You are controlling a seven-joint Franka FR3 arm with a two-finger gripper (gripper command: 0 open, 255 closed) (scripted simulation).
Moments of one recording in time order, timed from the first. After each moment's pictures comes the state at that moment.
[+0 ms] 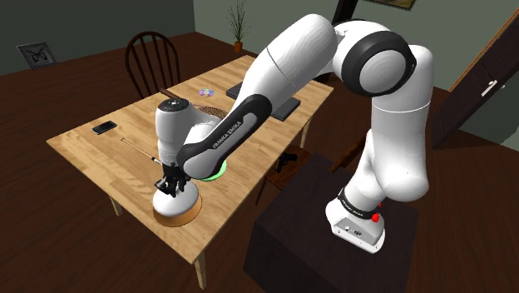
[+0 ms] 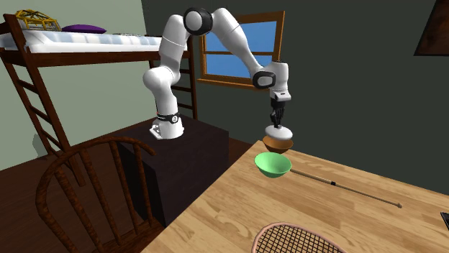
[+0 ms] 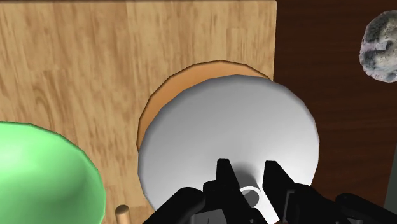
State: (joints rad) arm 0.49 0.45 0.15 -2.02 -0.01 2.57 0.62
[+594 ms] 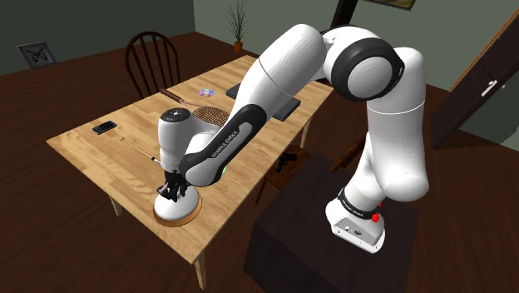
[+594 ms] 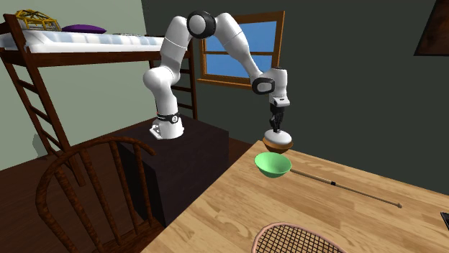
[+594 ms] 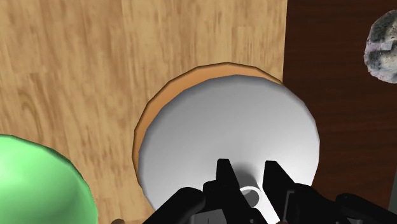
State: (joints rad) arm 0.50 0.51 0.14 -2.02 -0.02 2.63 0.63
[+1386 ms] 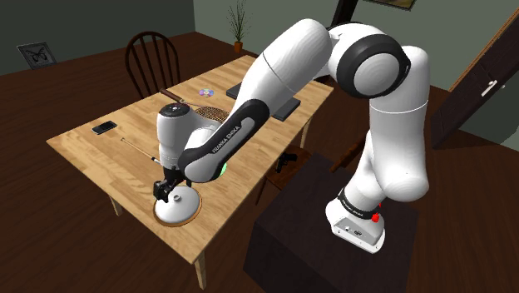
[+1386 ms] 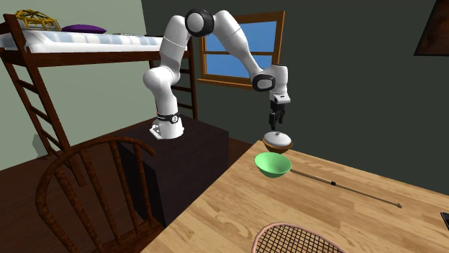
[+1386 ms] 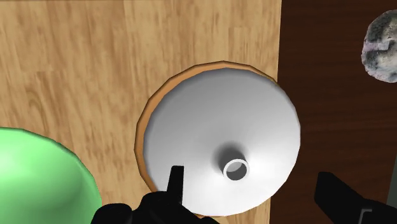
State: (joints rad) arm 0.49 0.48 0.14 -2.03 -0.02 2.60 0.62
